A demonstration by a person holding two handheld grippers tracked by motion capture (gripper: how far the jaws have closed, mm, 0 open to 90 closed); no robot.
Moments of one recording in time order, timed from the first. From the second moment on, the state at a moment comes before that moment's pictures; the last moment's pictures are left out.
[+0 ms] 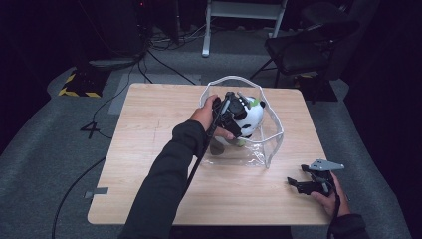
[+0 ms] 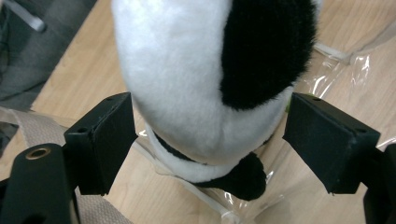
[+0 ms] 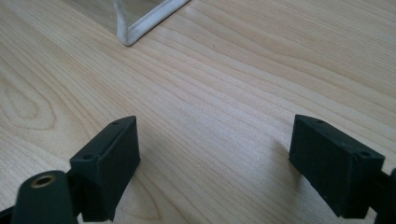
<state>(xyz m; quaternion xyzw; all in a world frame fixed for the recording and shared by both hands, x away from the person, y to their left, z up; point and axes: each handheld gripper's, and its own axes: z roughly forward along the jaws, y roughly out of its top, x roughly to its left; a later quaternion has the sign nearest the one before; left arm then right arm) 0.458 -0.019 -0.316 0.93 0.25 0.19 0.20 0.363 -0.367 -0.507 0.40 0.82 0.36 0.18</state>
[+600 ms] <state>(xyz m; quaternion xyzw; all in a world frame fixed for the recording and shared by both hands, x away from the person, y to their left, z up) 0.445 0.027 -0.318 0.88 0.27 0.22 0.33 0.363 -0.367 -0.507 0.40 0.82 0.36 0.18</state>
